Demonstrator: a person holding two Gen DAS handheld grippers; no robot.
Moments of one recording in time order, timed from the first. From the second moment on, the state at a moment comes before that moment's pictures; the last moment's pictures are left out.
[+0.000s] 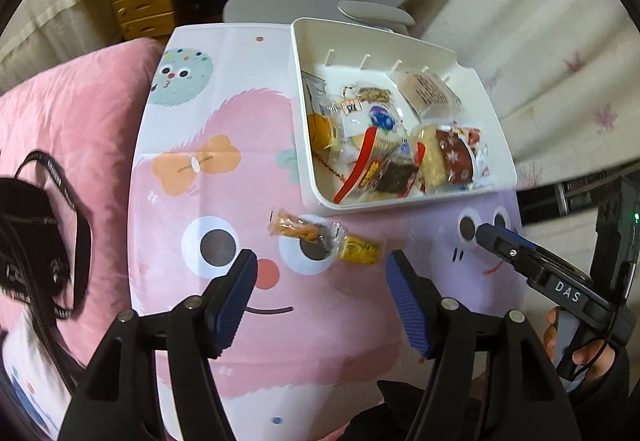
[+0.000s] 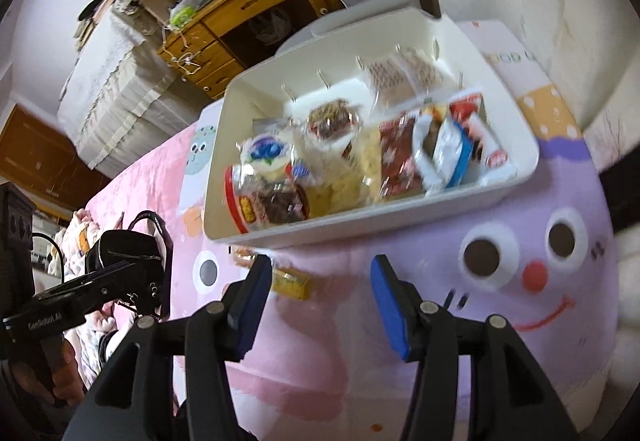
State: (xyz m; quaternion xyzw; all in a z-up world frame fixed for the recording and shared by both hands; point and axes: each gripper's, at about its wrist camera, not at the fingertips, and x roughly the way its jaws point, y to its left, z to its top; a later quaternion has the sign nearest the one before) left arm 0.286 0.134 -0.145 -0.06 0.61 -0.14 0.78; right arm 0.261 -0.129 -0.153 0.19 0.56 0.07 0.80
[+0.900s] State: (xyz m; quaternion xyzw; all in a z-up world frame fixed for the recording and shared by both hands) left arm 0.319 0.138 -0.270 -0.07 0.60 -0.23 0.76; right arm 0.216 -0.031 -0.244 0.12 0.51 0.00 0.85
